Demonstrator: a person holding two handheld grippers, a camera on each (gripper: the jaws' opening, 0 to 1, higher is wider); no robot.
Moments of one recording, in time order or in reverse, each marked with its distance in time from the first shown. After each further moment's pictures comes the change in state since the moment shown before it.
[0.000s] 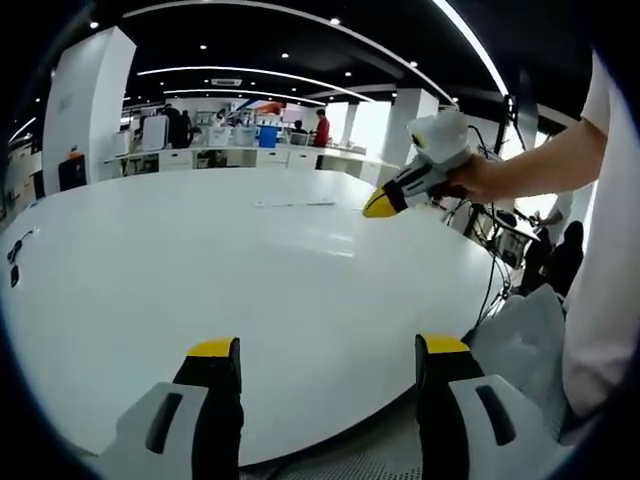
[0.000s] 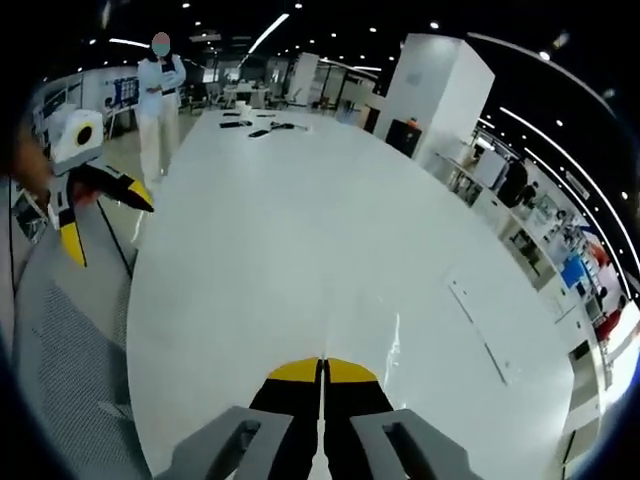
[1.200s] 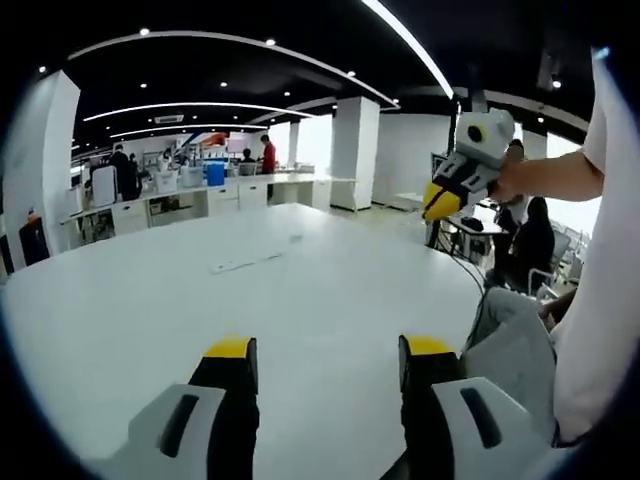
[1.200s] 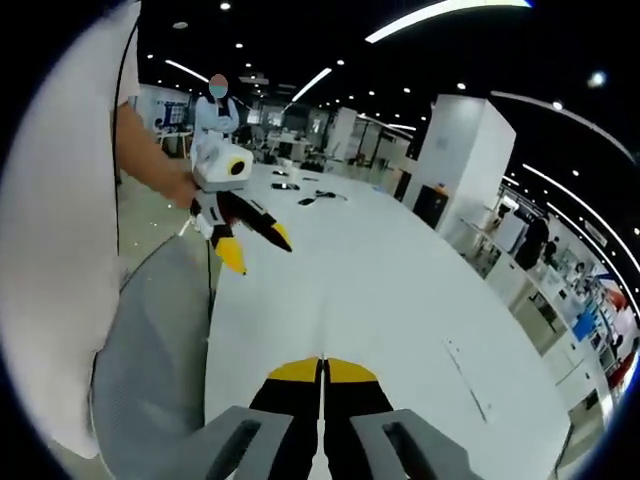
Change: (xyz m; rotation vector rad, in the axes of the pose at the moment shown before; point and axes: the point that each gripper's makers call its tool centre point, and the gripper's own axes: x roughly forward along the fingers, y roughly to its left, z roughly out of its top) left arm 0.028 -0.018 0.113 0.207 -0.098 -0.197; right arm -0.148 0.038 0.037 -0.123 -0.247 0.130
